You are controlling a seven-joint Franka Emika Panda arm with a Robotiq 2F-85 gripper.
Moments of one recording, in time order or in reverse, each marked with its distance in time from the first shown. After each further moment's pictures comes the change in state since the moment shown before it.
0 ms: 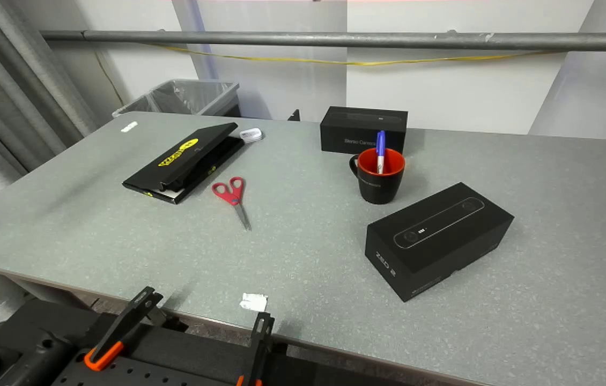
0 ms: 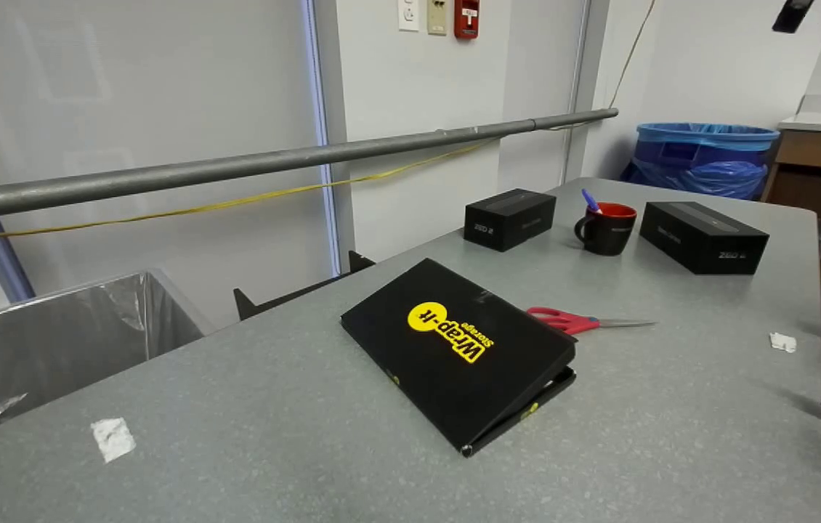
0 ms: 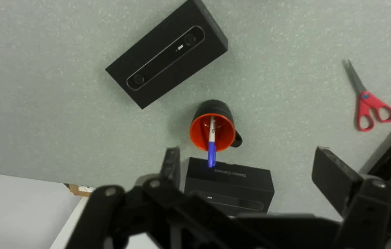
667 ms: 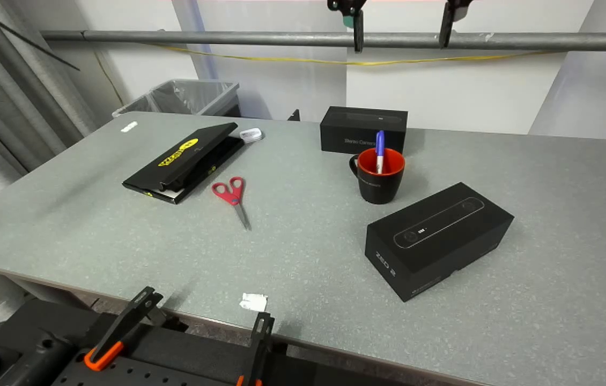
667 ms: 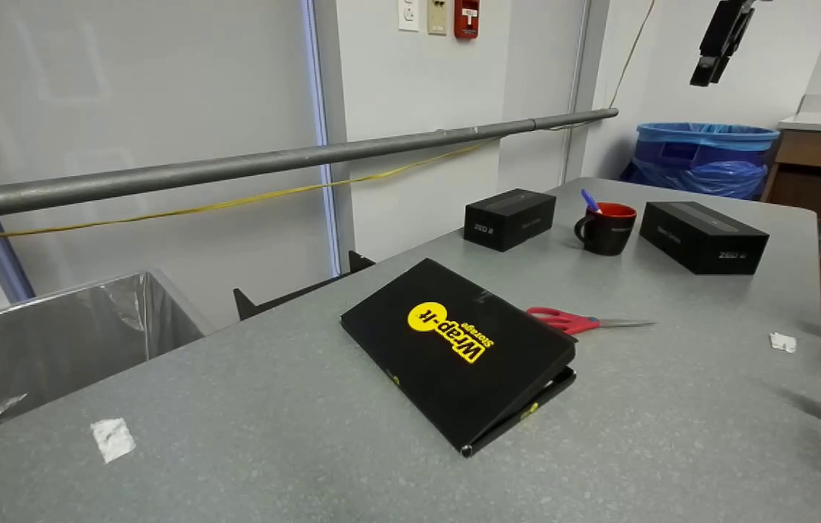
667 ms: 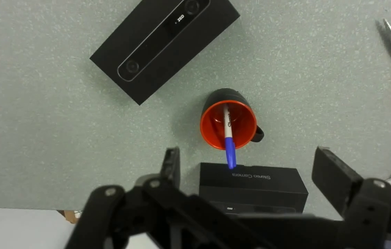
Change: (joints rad) arm 0.019 0.371 -0.016 0.168 0.139 0.120 0.000
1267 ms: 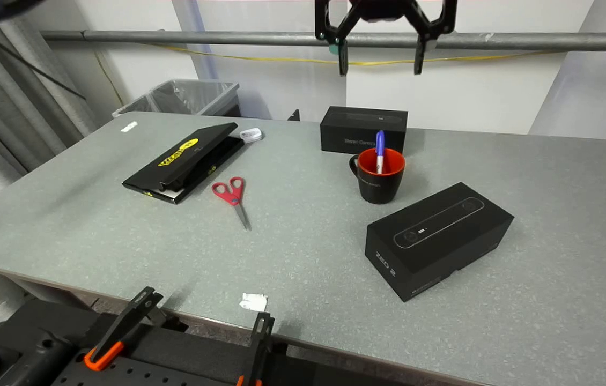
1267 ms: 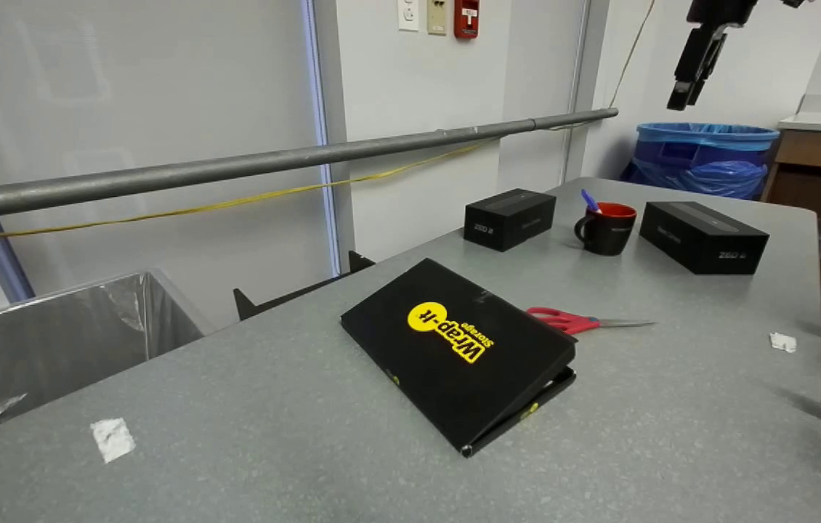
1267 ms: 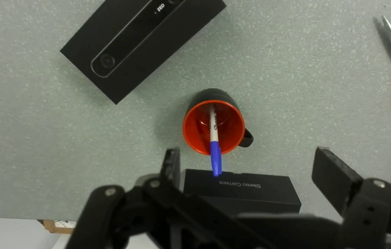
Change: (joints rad) arm 0.002 0.103 0.052 0.007 0.041 0.061 0.008
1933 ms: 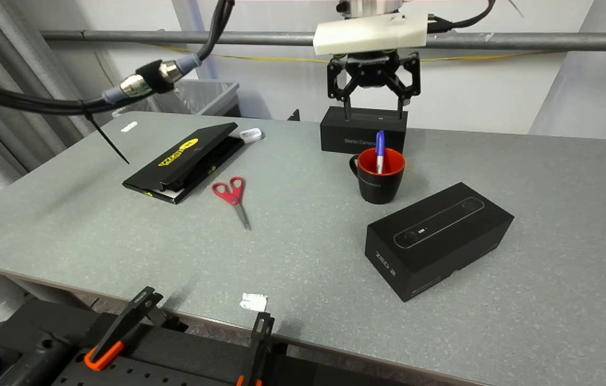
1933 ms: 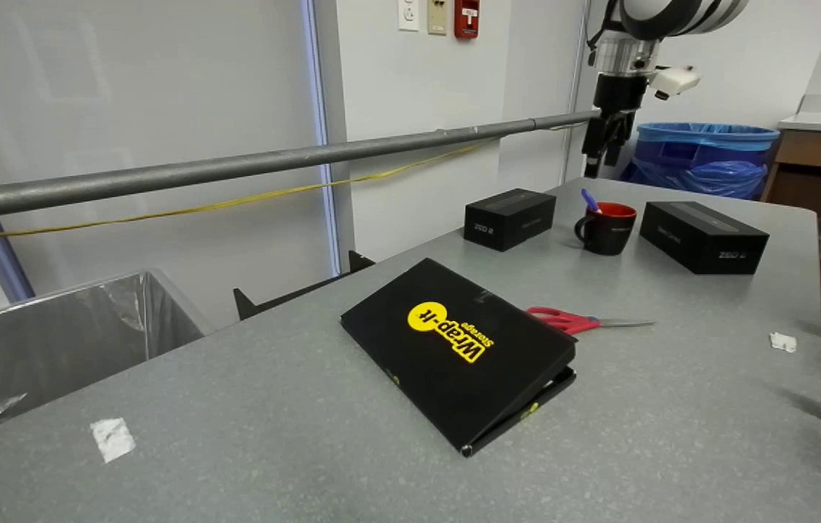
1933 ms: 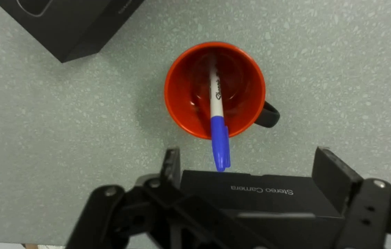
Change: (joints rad) arm -0.013 0.455 0.104 0.277 0.016 0.122 0.149
